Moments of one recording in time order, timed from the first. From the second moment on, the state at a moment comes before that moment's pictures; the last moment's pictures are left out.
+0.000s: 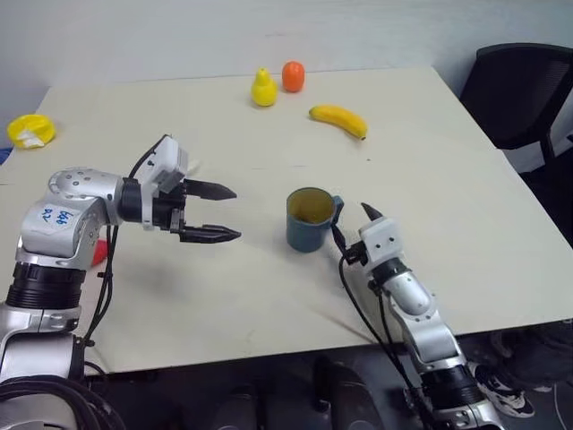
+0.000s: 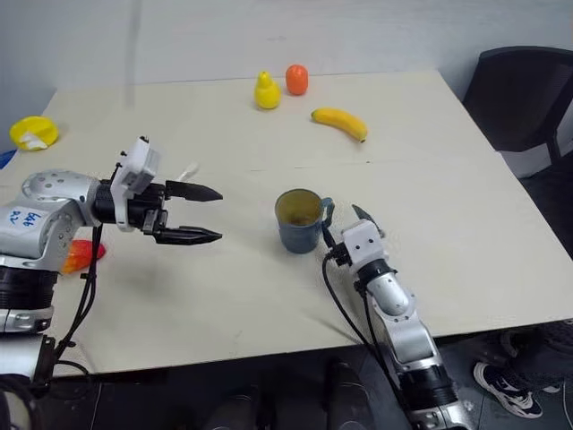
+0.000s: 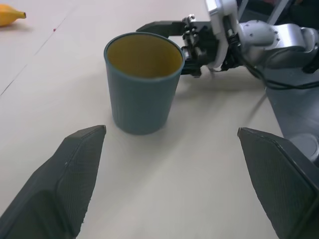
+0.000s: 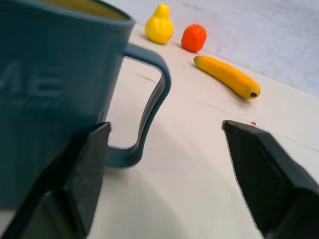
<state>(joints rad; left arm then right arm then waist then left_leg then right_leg) -0.75 0.83 -0.03 0.12 -0.46 0.55 -1.29 -0.19 -0.29 0.11 -0.10 -0.02 0.00 0.21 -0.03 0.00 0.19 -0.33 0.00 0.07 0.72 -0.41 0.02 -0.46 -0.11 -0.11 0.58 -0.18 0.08</state>
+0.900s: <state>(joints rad) -1.29 0.58 -0.22 1.28 0.20 0.17 -0.69 -0.07 -1.17 -0.72 -0.80 1.62 0.79 0.32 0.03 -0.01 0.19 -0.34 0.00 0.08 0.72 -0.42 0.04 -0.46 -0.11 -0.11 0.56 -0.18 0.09</state>
